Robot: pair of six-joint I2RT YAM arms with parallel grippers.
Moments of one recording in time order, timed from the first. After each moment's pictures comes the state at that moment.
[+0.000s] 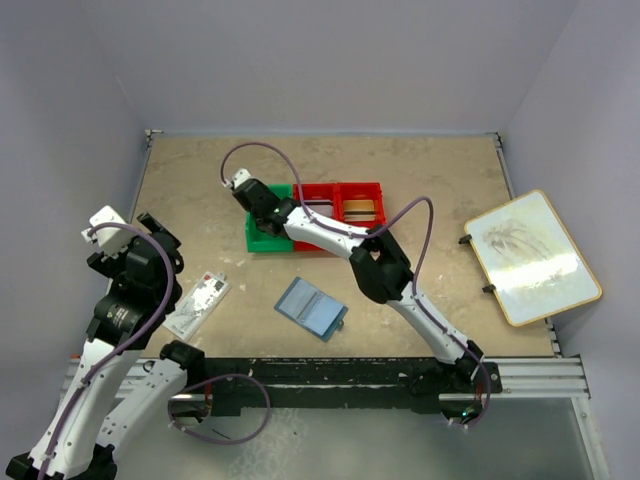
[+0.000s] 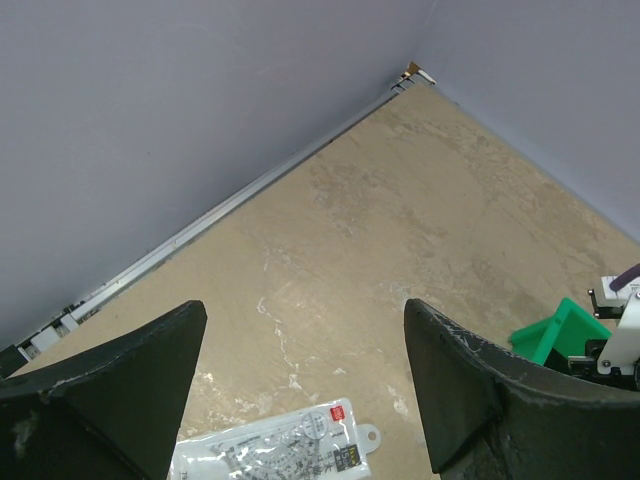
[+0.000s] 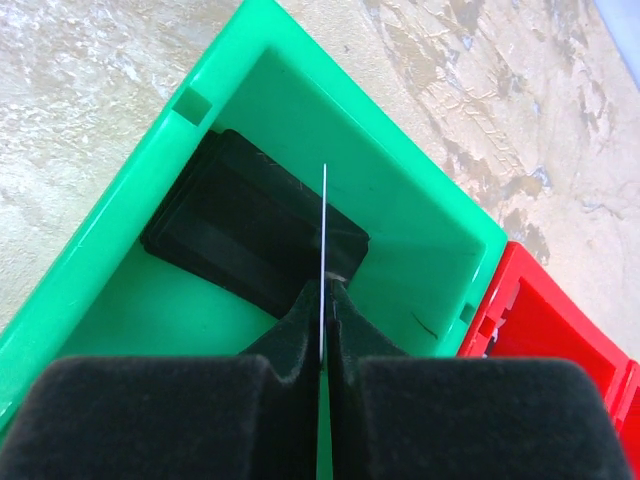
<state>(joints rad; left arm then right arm) -0.38 0.59 0.89 -0.72 -1.06 -0.59 0.92 2.53 2.24 -0.46 0.60 -0.16</state>
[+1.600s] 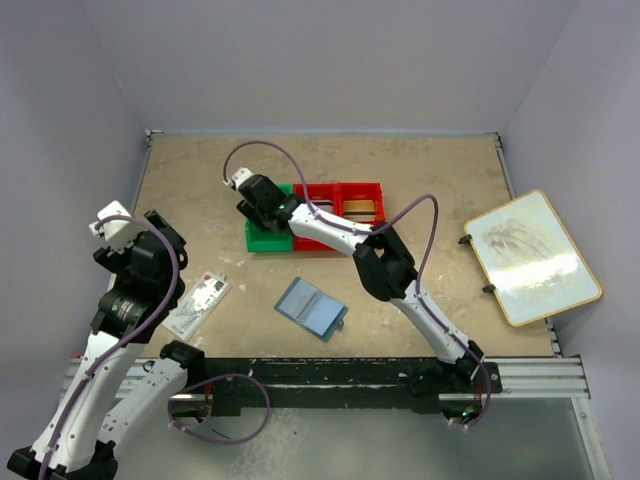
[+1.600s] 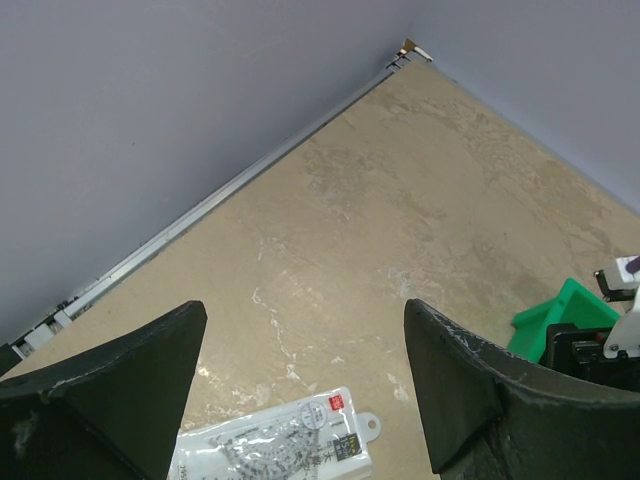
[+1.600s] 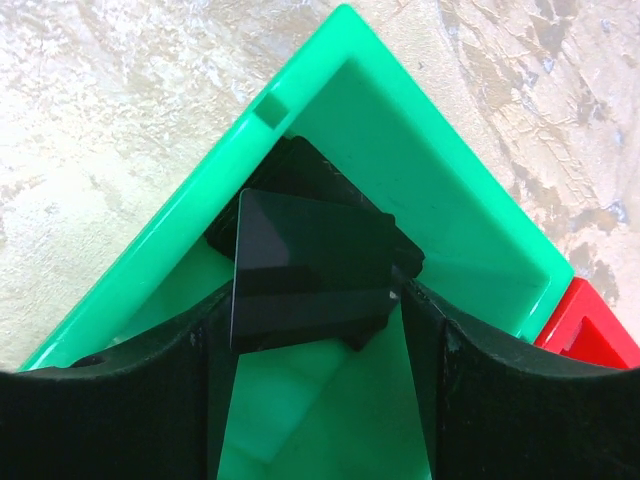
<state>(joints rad) -0.37 0.63 0.88 -0.72 -1.02 -0.59 0.91 2.51 2.20 -0.44 0.44 -0.17</state>
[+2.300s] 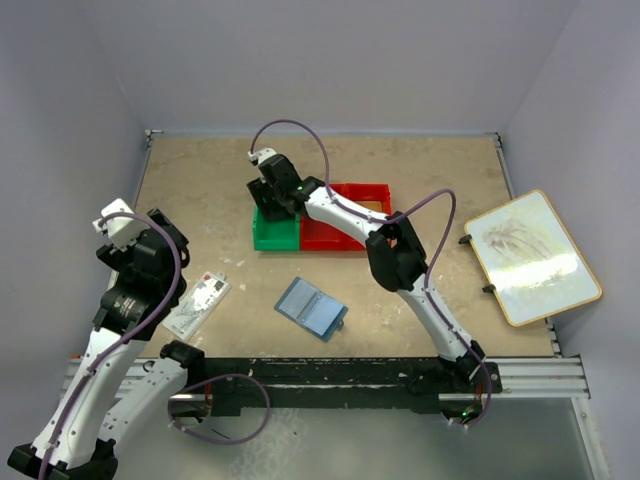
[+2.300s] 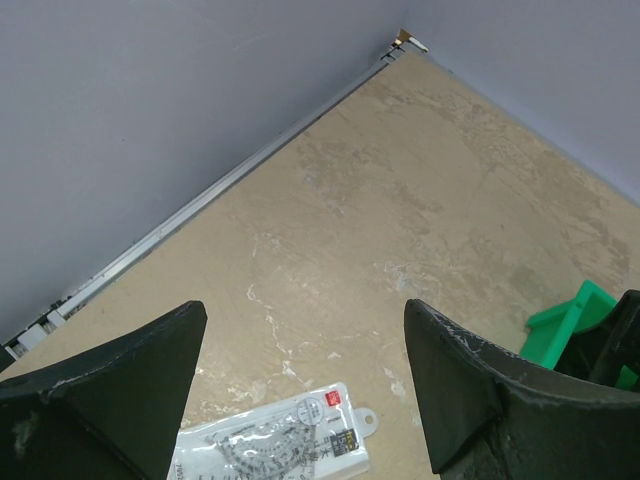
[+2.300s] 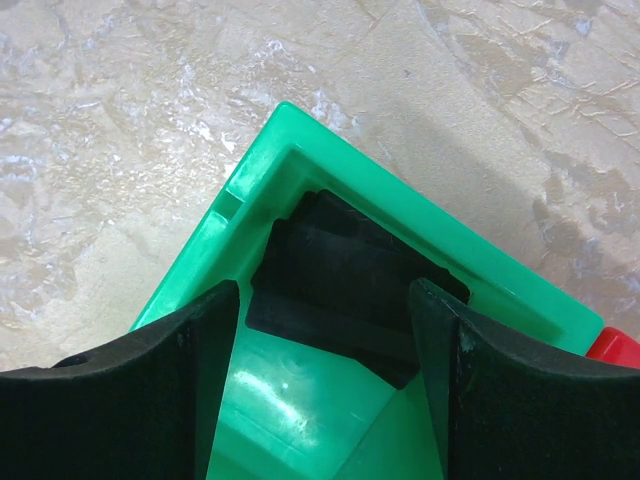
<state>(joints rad) -0.37 0.64 0.88 -0.71 -1.00 -0.59 0.80 2.48 2.20 -0.44 0.18 0.11</state>
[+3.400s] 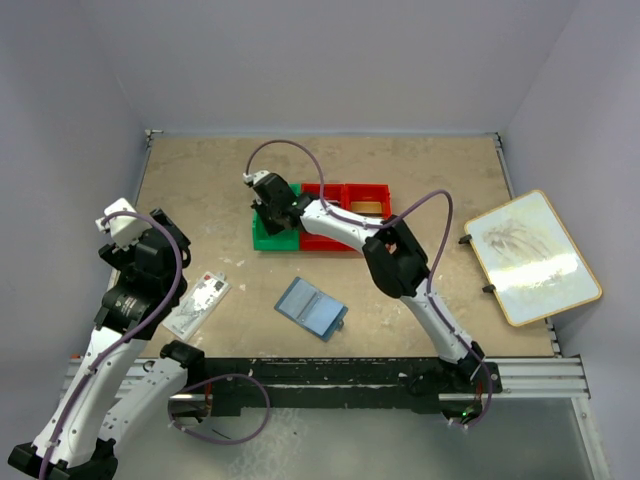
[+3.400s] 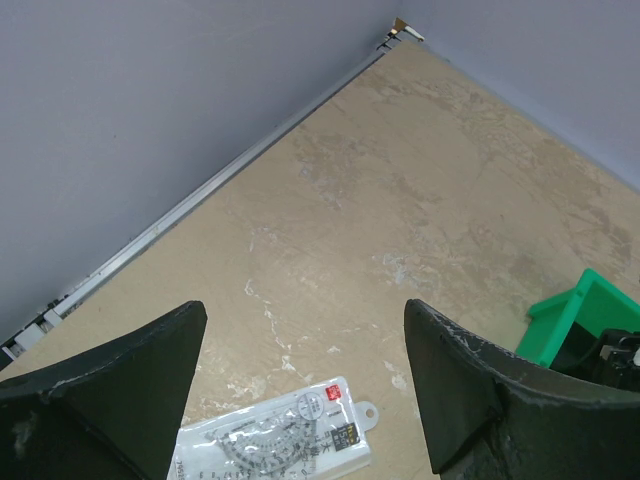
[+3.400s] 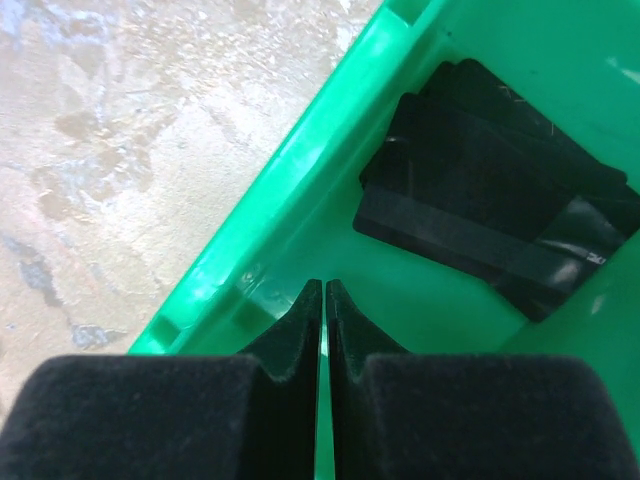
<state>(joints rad) -0.37 0.65 0.88 -0.71 -0.98 -0.58 0.85 2.40 2.03 -0.44 0.10 0.20</state>
